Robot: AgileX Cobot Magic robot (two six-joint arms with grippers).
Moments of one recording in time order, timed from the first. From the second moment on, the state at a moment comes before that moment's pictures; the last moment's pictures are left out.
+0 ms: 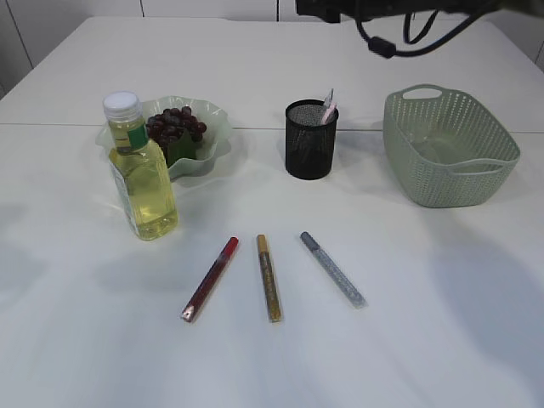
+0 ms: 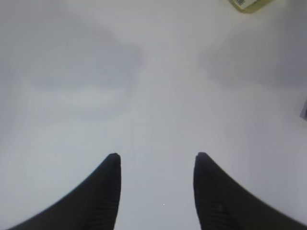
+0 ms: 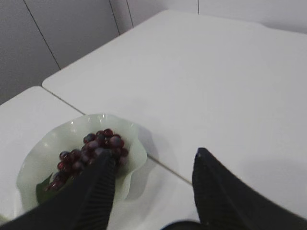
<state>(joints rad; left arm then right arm) -0.08 1.40 -1.00 -0.05 0.94 -0.08 0.15 2.20 -2.02 1.18 0.58 -1.20</state>
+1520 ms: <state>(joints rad) -0.08 1.40 -1.00 -0.05 0.94 -0.08 0.51 2.17 -1.76 -0.03 1.23 0.06</state>
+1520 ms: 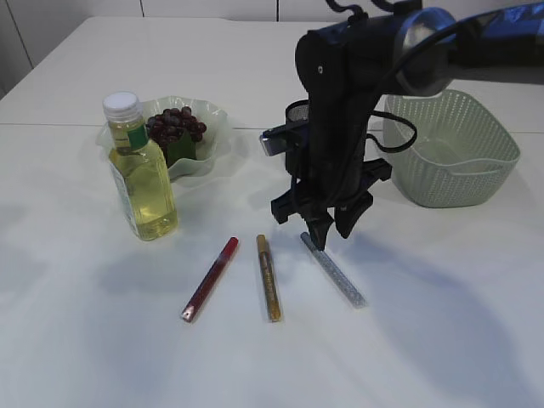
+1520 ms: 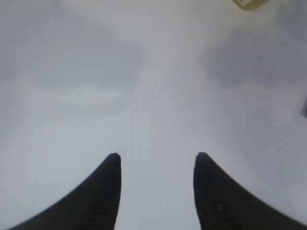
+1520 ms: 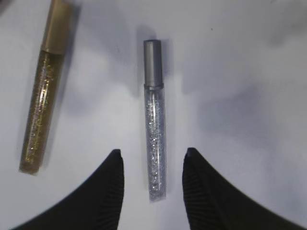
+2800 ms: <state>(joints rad) -0.08 1.40 -1.00 -0.05 0.96 -0.08 0.51 2.29 -1.76 -0.02 1.13 0.06</state>
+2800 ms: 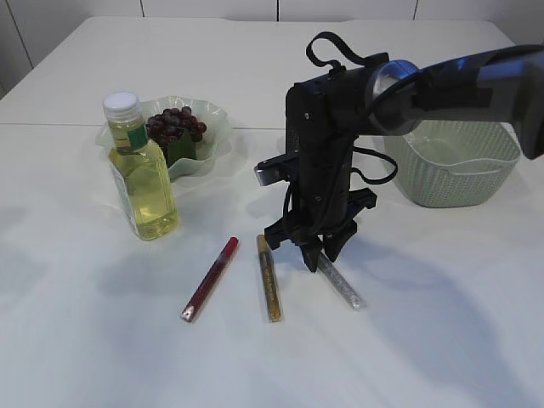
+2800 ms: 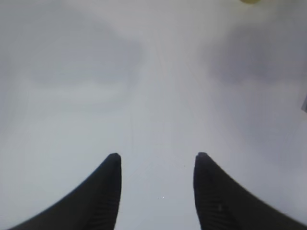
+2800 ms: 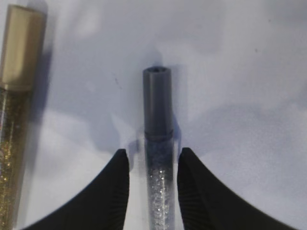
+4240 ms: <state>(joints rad) -0.08 1.40 -1.00 -0.05 0.98 -0.08 0.45 2.29 -1.79 0.13 1.13 0.00</state>
